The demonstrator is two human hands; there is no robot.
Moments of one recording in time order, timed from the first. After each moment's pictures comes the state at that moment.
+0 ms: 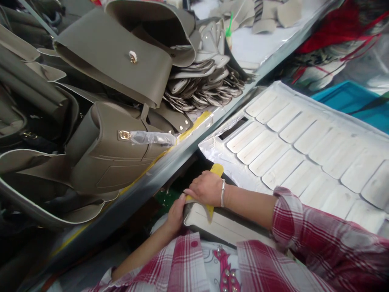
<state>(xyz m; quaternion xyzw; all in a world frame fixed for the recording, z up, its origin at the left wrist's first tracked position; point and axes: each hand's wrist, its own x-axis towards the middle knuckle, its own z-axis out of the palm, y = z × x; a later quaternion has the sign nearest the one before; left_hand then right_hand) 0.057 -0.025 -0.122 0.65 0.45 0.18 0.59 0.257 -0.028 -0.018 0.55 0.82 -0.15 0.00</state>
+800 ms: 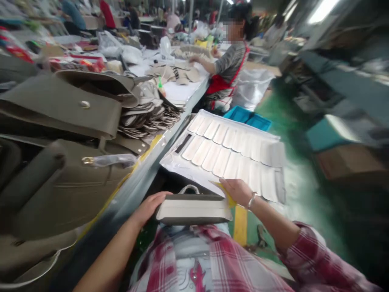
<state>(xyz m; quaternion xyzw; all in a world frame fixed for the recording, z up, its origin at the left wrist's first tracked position) 0.094 0.022 -0.049 0.66 0.21 -0.02 0.72 0.309 -0.227 0.029 0.92 0.36 -0.16 -0.03</state>
